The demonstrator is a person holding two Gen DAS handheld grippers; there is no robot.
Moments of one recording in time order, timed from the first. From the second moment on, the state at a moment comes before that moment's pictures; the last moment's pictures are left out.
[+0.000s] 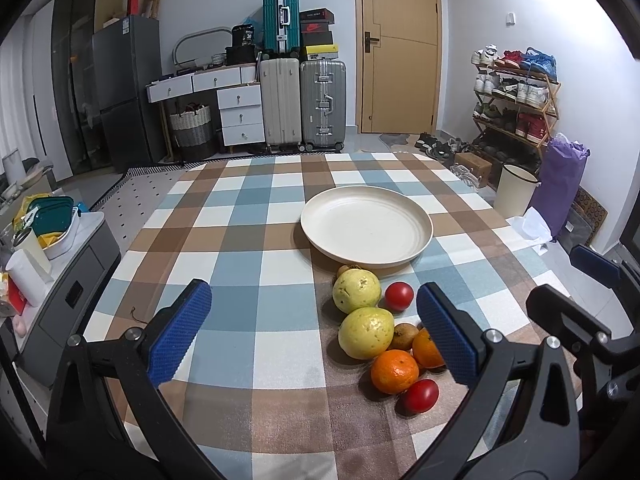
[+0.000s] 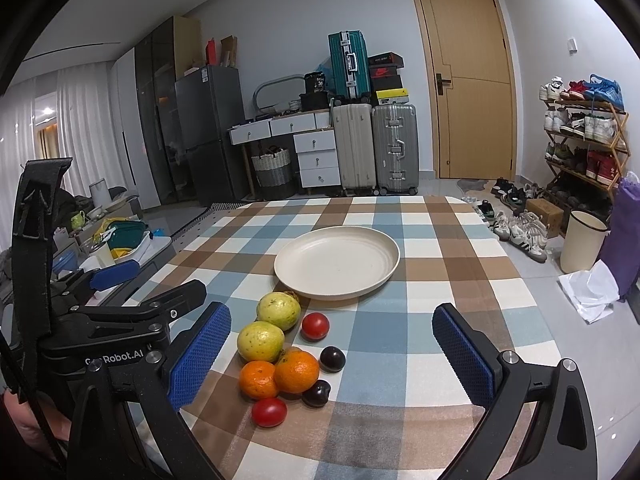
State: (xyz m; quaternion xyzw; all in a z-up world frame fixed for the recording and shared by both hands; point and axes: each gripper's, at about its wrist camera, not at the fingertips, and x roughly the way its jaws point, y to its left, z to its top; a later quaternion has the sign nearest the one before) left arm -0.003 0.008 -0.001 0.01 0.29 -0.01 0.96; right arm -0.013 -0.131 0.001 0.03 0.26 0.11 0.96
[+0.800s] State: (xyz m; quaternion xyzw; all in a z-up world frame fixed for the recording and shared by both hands) left arm -0.004 0.009 -0.001 0.01 0.29 -0.01 0.96; right arm -0.014 -0.131 0.001 0.03 0.26 0.11 0.96
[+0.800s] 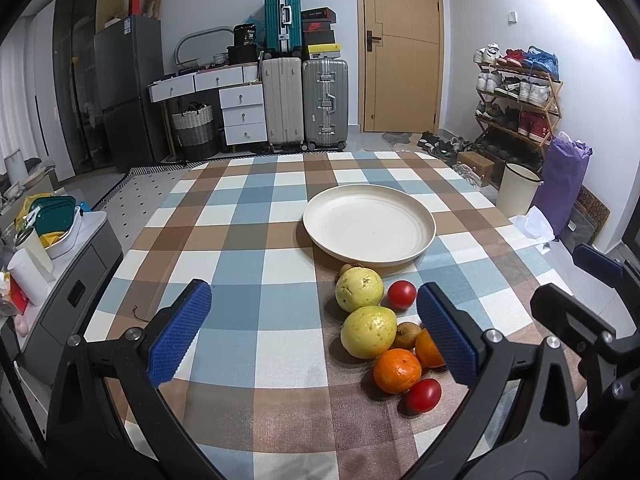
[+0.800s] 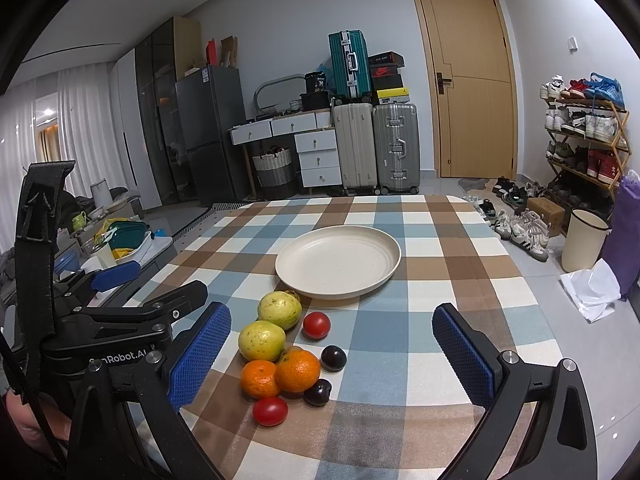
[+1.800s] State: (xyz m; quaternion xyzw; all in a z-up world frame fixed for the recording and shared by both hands) left arm 0.004 0.029 -0.023 0.00 0.30 0.00 0.95; right arm -0.009 -0.130 -0.023 0.04 0.28 0.13 0.95
